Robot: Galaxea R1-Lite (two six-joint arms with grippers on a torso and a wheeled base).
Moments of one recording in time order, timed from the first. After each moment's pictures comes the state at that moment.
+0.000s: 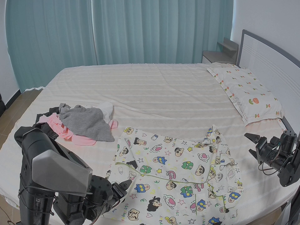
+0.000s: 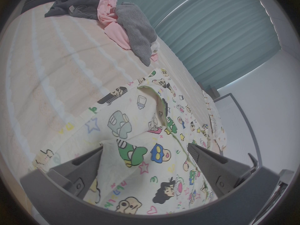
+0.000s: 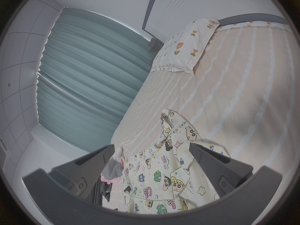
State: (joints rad) left arm -0.65 2.38 -0.18 -1.55 0.25 -1.13; right arm -0.14 2.02 -0.15 -1.55 0.36 0.91
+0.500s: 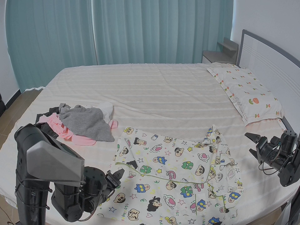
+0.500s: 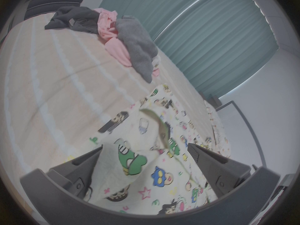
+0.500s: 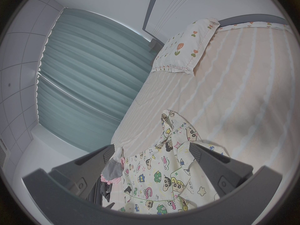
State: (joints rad) left arm -0.55 2.32 -0.23 -1.55 0.29 -1.07; right arm -0.14 2.01 -0.15 -1.55 0.36 0.91
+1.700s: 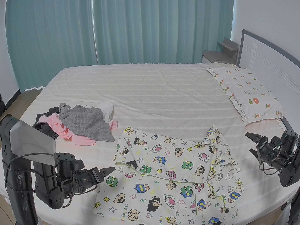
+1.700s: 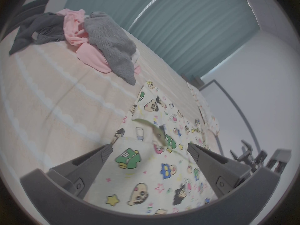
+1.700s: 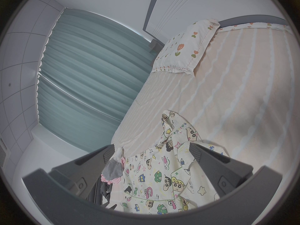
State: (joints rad) left arm -0.24 2.31 -0.19 -1.55 -0.26 -0.63; right arm -0.14 2.01 -0.14 -1.55 0.36 0.91
